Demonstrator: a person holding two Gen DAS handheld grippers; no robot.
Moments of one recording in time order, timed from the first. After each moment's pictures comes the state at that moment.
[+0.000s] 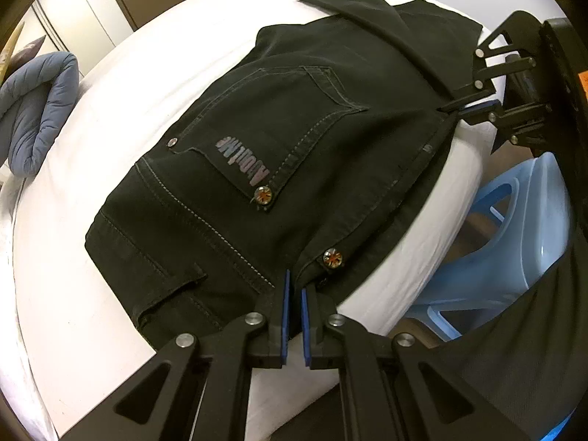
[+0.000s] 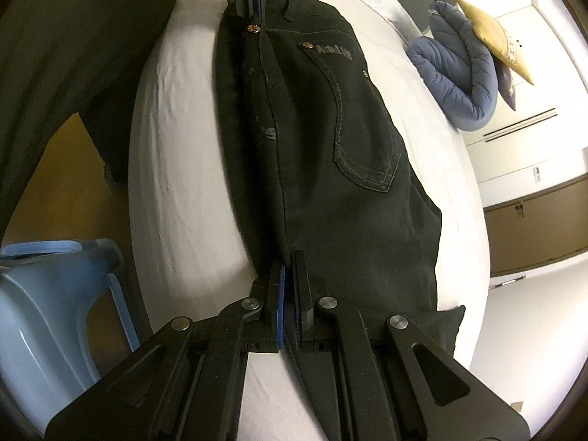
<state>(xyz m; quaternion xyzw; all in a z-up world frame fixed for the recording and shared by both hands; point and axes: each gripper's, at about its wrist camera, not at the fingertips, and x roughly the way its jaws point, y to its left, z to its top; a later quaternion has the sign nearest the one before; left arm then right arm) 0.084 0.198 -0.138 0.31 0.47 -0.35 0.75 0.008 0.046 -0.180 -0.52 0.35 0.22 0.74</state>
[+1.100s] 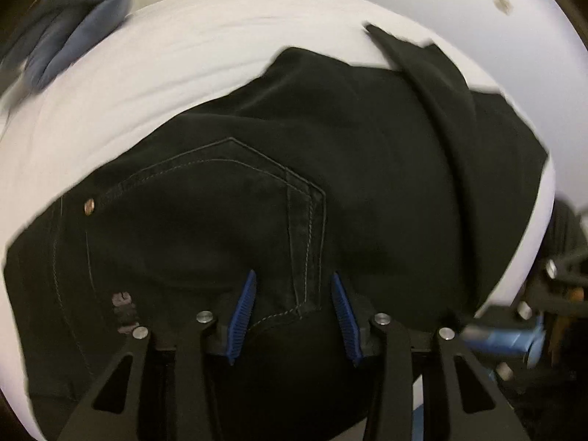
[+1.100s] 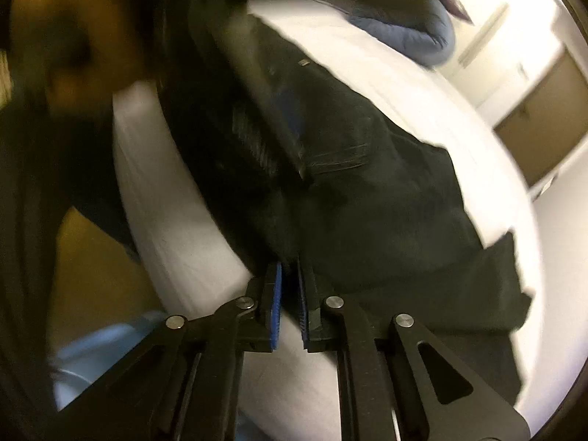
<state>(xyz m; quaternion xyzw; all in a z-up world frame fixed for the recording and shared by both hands) 0.149 0.068 -0.154 0.10 0.53 -0.27 0.80 0.055 0.014 -0.171 -0.24 0.42 0.22 0.85</state>
